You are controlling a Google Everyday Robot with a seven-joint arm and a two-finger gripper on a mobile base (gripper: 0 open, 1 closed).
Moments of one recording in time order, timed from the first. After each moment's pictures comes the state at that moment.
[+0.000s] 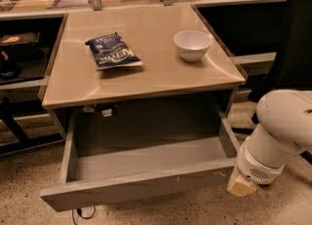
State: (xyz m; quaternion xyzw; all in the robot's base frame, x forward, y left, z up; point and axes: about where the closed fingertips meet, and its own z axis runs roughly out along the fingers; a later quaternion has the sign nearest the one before) arm 0.352 -0.209 0.690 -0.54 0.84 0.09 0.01
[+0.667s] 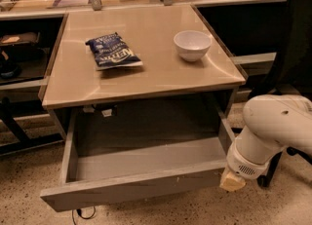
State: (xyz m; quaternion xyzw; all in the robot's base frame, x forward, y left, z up) arm 0.379 -0.205 0.653 -0.54 0.83 0.09 0.01
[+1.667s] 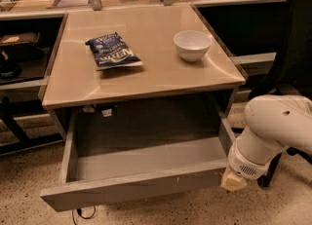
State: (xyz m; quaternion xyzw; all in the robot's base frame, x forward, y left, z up) arm 0.379 -0.205 0.653 -0.54 0.83 0.09 0.01
